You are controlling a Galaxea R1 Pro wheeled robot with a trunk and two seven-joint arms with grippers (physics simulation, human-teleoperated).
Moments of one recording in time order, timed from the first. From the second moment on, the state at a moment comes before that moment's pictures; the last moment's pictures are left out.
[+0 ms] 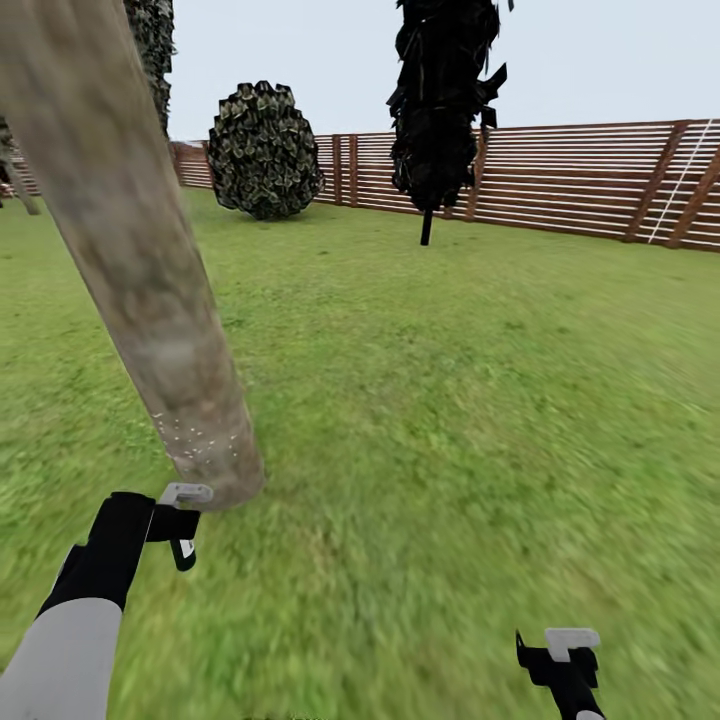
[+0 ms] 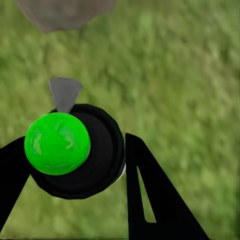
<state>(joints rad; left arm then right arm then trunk) -0.68 0.09 0.38 -0.95 -0.65 0.81 -0.57 -0.51 -0.14 0.17 -0.04 -0.09 -0.50 -0.18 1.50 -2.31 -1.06</state>
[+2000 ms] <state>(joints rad) -0.69 0.09 0.34 -0.97 -0.66 0.85 -0.57 -0.51 -0.14 0.17 -0.04 -0.09 -0.50 -0.18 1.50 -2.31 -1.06</state>
